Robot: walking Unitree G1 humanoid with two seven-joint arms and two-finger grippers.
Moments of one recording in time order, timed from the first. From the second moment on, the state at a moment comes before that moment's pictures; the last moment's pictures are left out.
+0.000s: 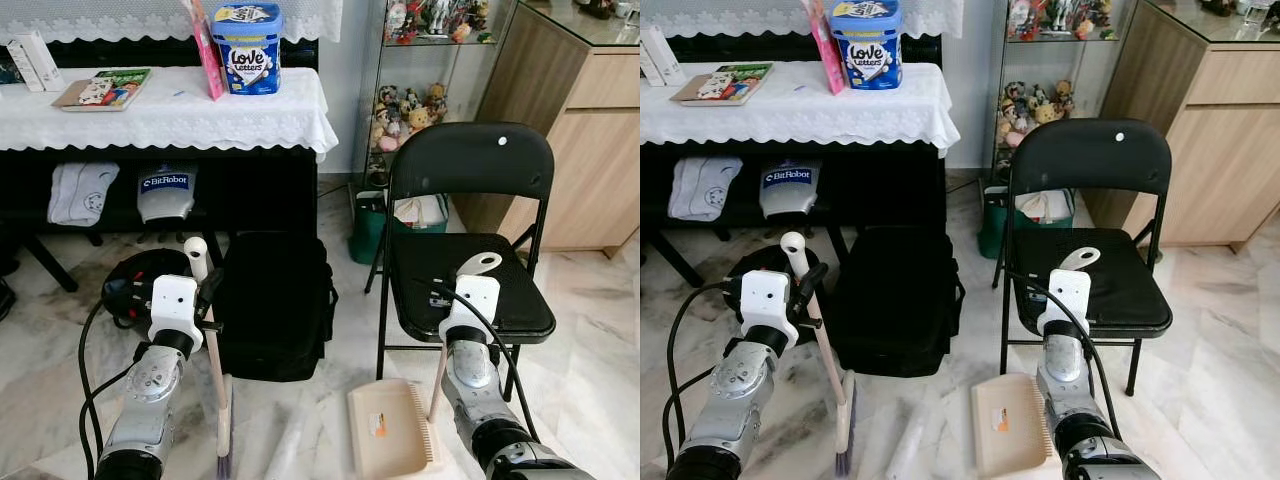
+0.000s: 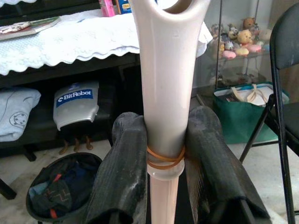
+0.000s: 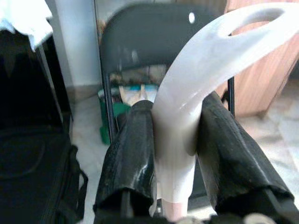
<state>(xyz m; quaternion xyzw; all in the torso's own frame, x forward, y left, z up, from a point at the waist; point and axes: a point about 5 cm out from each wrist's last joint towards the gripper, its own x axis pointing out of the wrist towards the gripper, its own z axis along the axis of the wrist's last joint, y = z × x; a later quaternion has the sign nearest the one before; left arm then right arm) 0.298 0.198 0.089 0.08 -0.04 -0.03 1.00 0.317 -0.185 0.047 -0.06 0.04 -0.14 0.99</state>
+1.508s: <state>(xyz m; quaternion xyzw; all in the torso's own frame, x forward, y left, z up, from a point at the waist) 0.294 0.197 0.084 0.08 -0.03 -0.05 1.00 0.312 -0.186 0.040 -0.04 0.05 -0.13 0.99</state>
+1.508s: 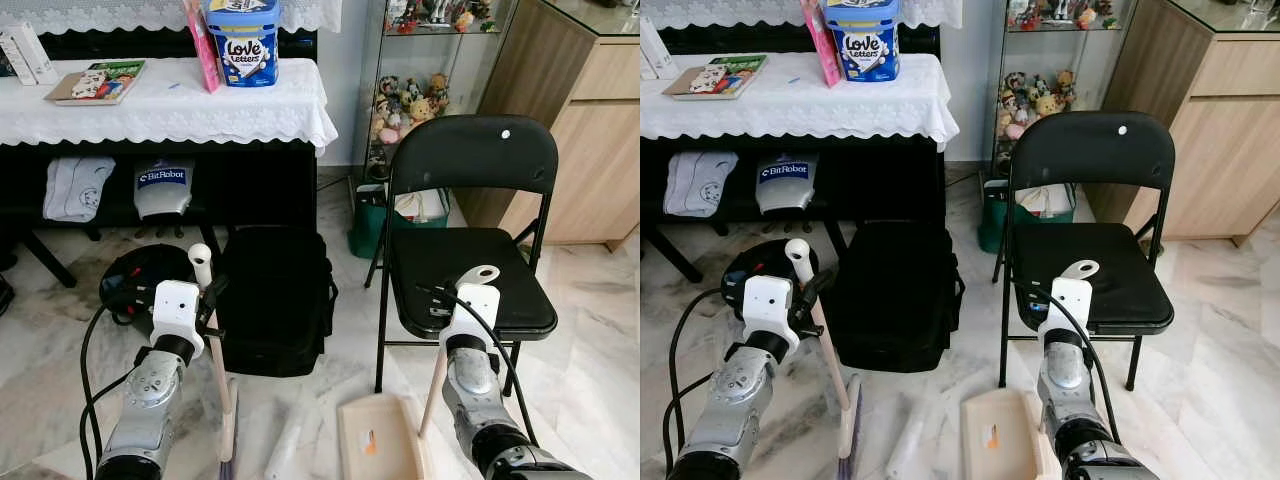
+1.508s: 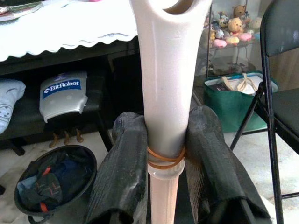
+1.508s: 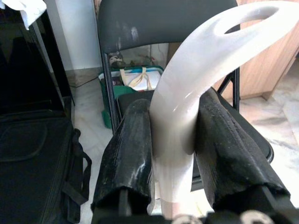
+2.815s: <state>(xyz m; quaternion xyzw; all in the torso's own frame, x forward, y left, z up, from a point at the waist) 0.295 0.192 0.083 0.08 -0.01 -0.09 0.99 0.321 -0.186 0.035 0.01 0.15 -0.15 0.98</state>
